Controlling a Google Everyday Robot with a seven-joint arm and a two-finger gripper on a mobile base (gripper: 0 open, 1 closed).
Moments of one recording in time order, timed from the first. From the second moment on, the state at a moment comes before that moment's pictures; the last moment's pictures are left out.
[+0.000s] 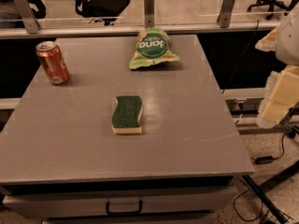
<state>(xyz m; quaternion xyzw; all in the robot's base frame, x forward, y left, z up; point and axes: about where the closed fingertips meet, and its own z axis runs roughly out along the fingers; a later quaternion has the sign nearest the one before) 0.438 -0.216 0.977 -0.60 0.78 -0.03 0.16</state>
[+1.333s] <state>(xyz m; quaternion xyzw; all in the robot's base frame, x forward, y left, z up) 0.472 -0.078 0.929 -0.69 0.70 0.04 0.16</state>
